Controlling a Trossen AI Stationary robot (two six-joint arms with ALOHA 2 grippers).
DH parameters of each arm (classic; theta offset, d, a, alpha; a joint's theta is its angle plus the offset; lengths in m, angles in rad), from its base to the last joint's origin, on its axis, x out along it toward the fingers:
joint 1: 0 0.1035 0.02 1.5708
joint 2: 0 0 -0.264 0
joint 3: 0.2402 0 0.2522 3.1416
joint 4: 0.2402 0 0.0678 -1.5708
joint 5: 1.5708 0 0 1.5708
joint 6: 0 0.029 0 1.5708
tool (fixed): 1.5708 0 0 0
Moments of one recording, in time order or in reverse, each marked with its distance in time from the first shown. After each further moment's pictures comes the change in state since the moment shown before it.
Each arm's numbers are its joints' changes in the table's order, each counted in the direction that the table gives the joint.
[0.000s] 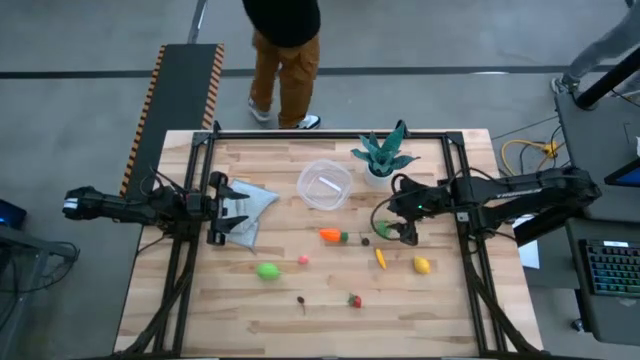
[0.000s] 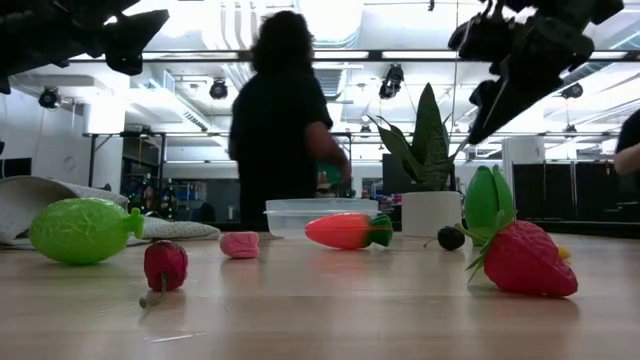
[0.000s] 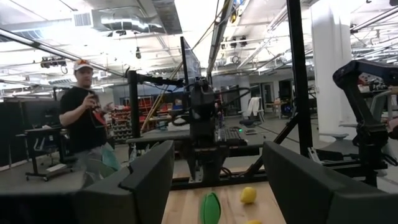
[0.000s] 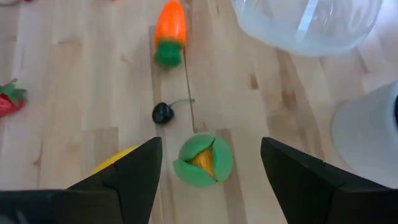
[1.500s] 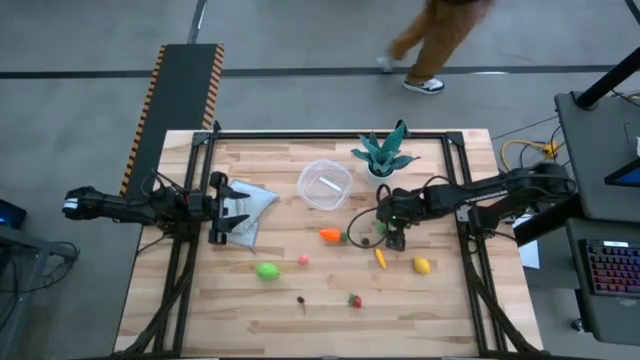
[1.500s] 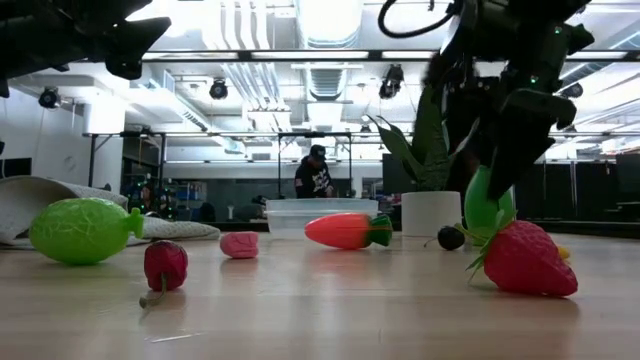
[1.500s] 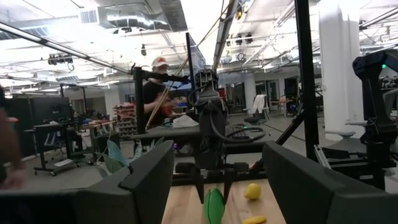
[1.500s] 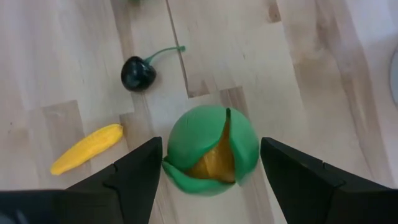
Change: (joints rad) left arm 0.000 0.001 -0.015 -0.003 -0.025 0.000; right arm 0.000 -0.278 0.000 -0.034 0.000 0.107
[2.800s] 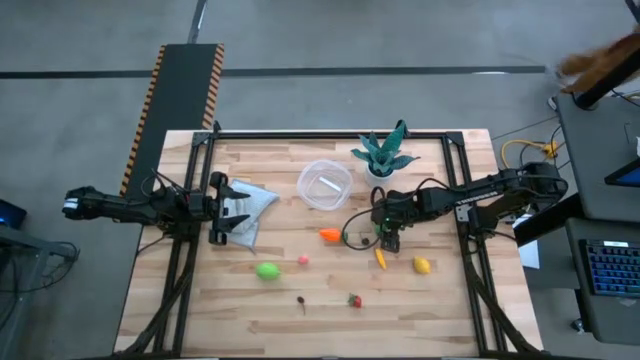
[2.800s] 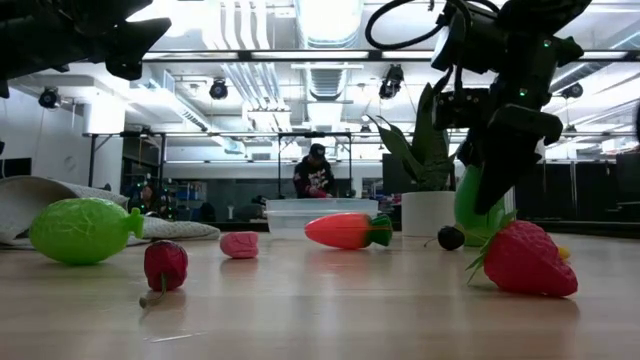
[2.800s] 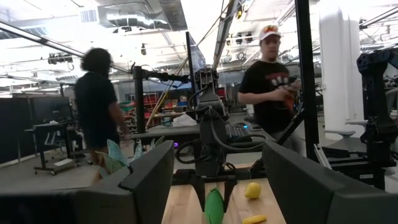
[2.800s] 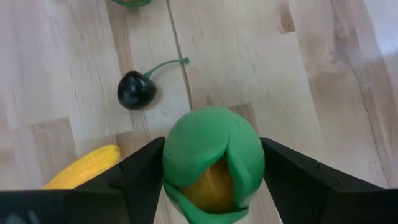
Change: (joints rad) left arm 0.000 -0.002 -0.001 0.000 -0.001 0.000; right arm 0.000 -0.078 0.000 -0.086 0.000 -0.007
